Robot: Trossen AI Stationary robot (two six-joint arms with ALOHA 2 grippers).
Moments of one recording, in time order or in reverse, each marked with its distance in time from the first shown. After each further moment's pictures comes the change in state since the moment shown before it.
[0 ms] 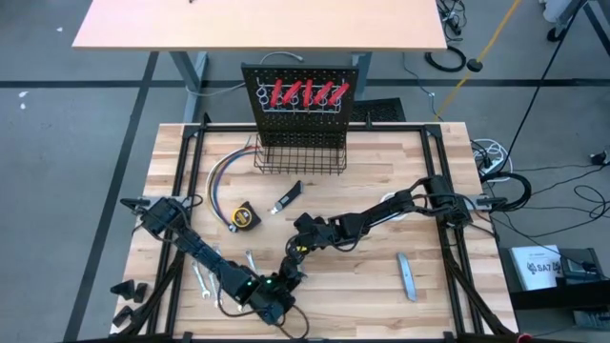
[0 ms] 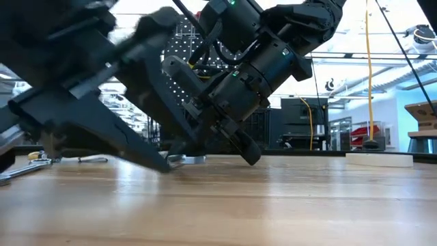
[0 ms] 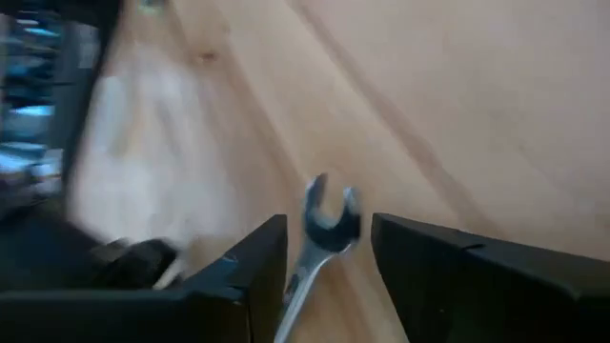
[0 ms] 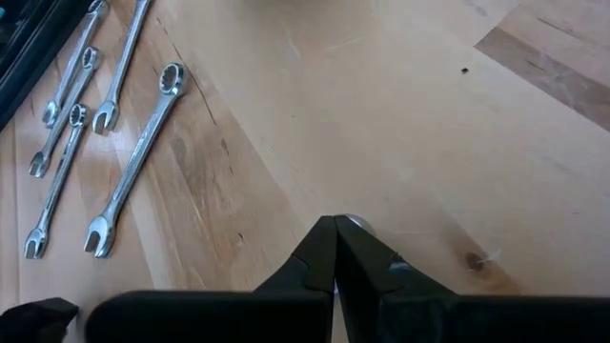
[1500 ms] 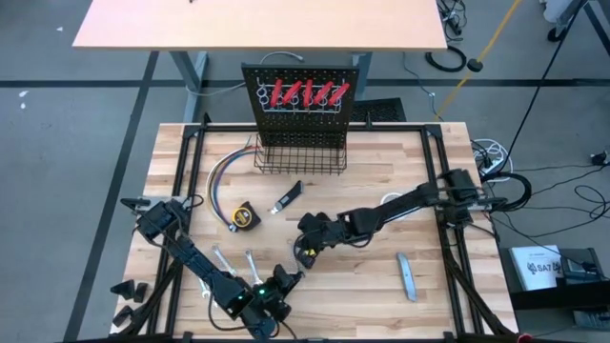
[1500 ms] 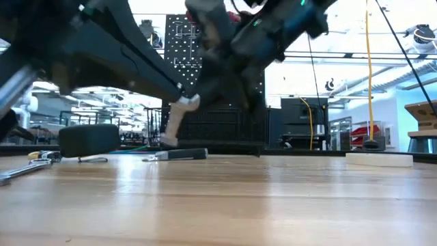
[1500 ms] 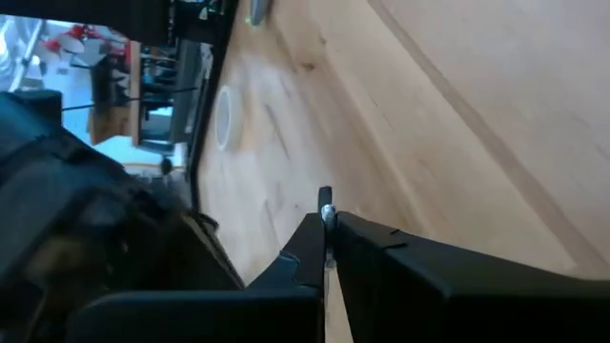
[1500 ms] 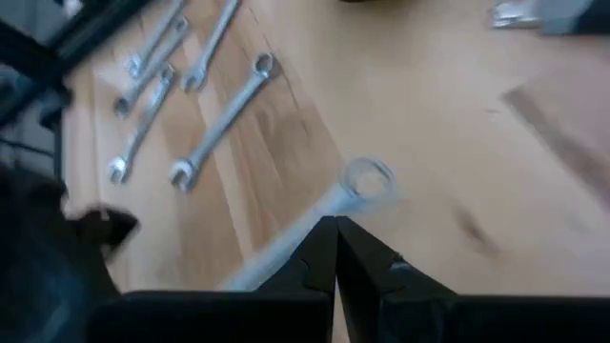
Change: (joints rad) left arm -0.105 0.004 0.071 -0.071 -0.355 0.076; right arm 0.032 -0.222 -0.003 -0.149 -0.042 -0.193
